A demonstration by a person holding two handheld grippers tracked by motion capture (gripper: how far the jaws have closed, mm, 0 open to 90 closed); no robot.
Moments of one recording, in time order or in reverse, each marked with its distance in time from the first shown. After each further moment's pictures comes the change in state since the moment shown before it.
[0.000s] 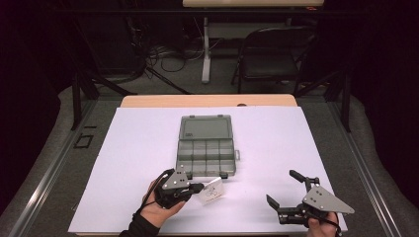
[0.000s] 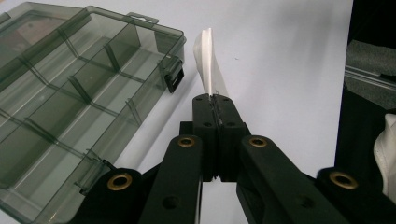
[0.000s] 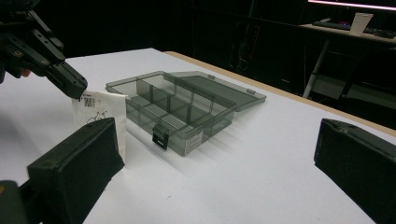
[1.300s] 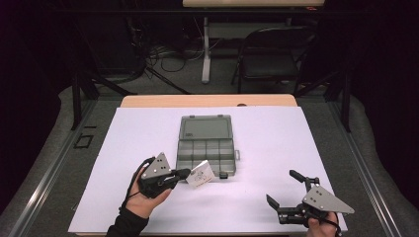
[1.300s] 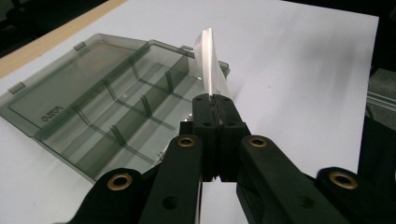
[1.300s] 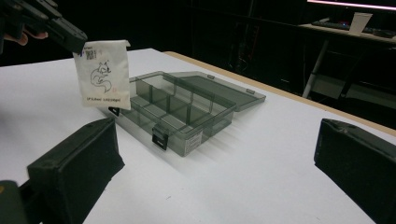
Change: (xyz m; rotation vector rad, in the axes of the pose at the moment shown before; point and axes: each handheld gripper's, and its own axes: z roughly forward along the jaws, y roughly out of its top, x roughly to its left) left arm 0.026 0.011 -0.044 -0.096 0.102 -0.032; right arm 0.000 0.000 0.000 0.007 0.001 0.001
